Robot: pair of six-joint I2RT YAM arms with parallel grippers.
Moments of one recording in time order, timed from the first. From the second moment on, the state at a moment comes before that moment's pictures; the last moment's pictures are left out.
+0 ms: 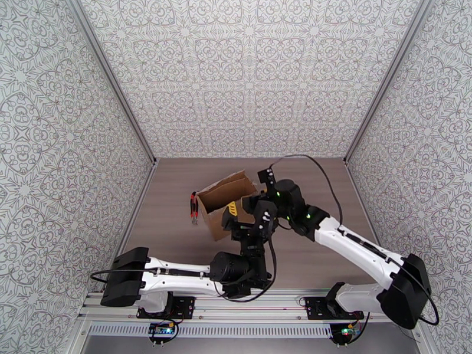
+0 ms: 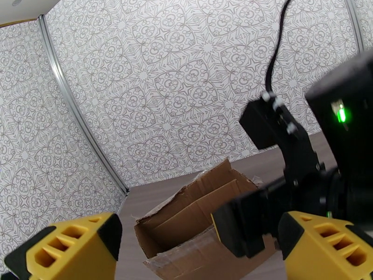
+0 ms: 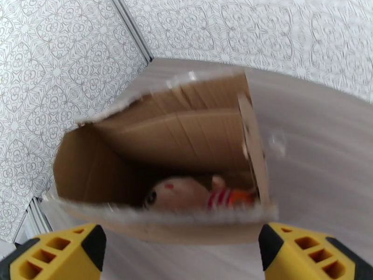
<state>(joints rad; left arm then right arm) -1.48 1.56 1.07 1.37 -1.57 1.20 0.72 1.35 1.13 -0.21 -0.04 0.36</state>
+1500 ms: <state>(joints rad) -0.85 1.10 0.66 1.37 -1.57 1.49 0.83 2.16 2.48 -1.28 -0.06 0.14</state>
